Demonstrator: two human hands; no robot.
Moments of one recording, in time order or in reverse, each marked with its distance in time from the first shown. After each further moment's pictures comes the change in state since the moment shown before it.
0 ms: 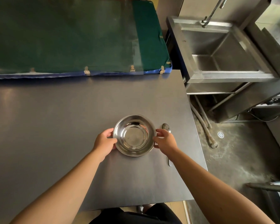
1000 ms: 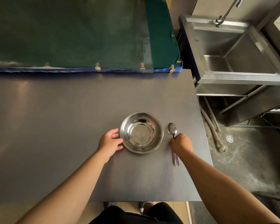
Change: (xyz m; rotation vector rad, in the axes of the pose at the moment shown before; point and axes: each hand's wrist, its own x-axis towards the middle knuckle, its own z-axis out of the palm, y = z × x) left_hand -0.017 -0.016 -0.008 -0.052 0.044 -0.019; right_hand 0.008 0.012 -0.025 -0.660 0.183 0.071
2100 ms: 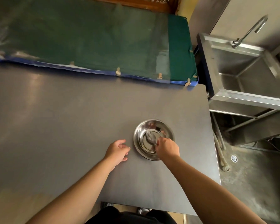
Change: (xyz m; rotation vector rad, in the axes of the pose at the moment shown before) left_hand -0.009 -0.024 -0.025 -0.018 -0.013 -0.076; right_hand -0.041 -0.082 0.044 -0.409 0.016 -0.495
